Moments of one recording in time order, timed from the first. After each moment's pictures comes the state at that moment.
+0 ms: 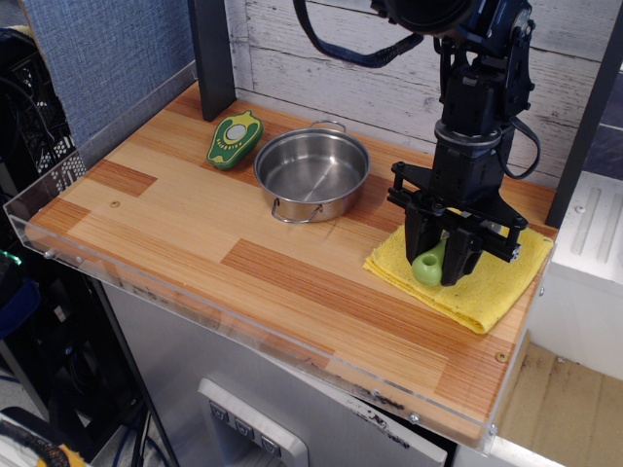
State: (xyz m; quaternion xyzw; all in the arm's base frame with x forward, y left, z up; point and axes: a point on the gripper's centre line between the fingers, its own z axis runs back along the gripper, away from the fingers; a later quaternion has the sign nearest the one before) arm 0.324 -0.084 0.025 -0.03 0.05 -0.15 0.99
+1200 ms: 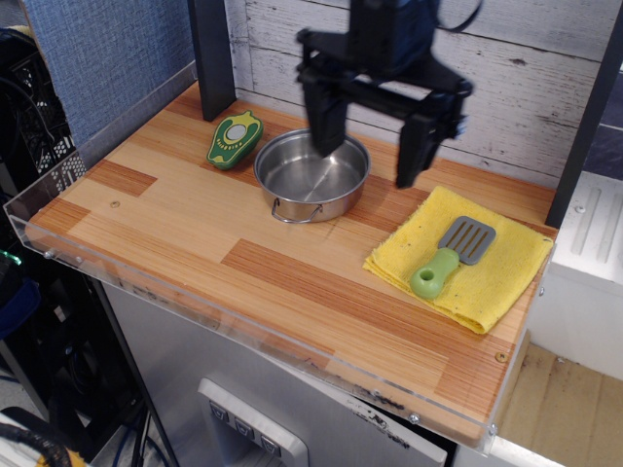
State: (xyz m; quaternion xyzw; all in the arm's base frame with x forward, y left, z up) arm 0.286 -0.034 0.132 0.01 -0.04 -0.04 1.00
